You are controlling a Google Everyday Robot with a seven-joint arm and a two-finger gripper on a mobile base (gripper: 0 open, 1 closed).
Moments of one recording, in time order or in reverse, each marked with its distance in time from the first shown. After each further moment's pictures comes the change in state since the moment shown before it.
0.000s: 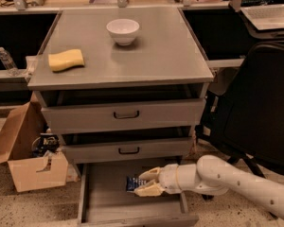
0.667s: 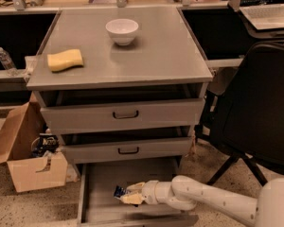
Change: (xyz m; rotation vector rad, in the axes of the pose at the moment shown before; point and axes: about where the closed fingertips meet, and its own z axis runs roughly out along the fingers) arm 0.120 -0.051 0.147 0.040 -0.044 0.273
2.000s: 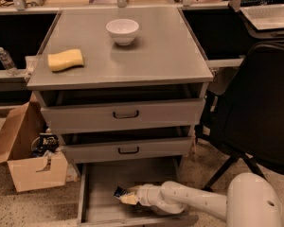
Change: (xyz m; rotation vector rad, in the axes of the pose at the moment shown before) arm 0.064 -0.060 0.068 0.138 0.061 0.062
